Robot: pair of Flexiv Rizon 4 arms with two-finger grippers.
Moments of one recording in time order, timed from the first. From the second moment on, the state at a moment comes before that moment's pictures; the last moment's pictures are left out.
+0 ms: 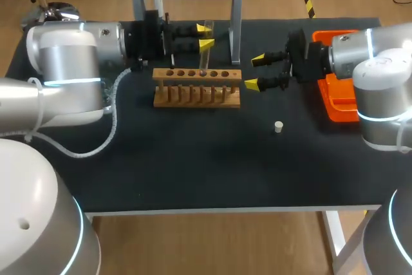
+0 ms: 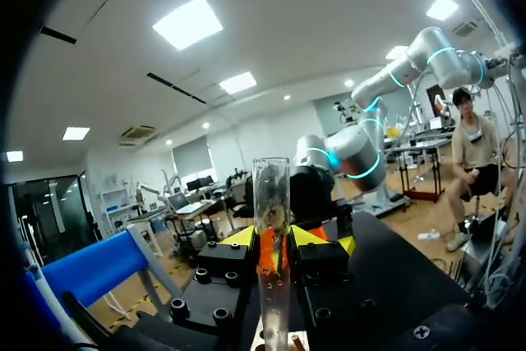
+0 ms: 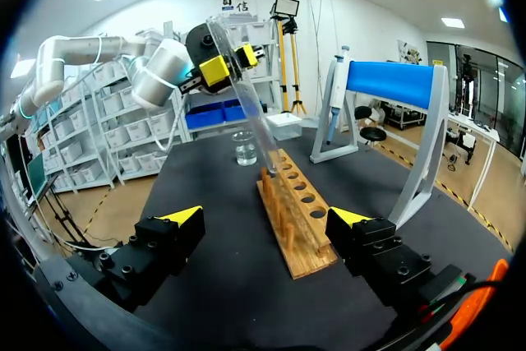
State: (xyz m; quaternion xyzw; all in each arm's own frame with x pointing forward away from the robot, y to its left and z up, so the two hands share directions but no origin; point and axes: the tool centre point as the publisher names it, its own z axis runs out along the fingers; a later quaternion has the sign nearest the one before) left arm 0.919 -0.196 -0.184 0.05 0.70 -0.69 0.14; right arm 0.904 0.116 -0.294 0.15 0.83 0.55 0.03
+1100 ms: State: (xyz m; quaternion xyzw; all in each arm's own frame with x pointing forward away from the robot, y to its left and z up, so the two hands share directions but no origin) left arm 0.962 -0.193 -0.193 0.02 0.70 -0.71 0.11; right arm 0.904 0.116 -0.294 0.15 0.82 0.55 0.03
